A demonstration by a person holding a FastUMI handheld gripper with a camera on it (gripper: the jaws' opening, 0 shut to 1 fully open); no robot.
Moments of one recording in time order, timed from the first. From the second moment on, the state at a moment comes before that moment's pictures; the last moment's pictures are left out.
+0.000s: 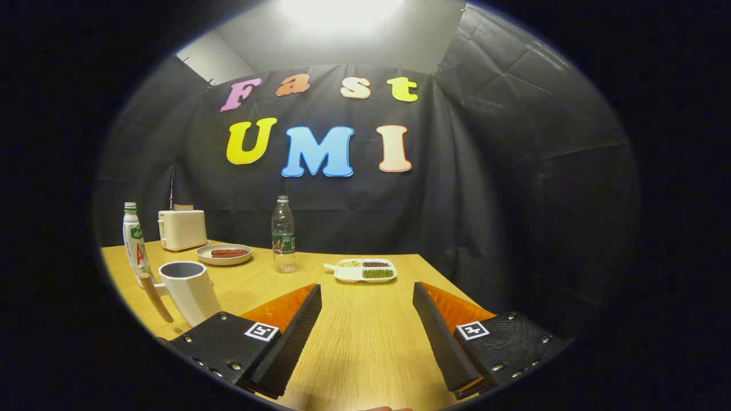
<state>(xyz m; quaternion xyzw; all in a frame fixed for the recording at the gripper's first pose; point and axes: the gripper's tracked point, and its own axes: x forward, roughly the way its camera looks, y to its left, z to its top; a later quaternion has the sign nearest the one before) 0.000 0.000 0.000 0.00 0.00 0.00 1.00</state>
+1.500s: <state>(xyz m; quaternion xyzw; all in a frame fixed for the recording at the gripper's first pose) -0.051 0.409 0.065 0.03 0.02 0.16 0.99</state>
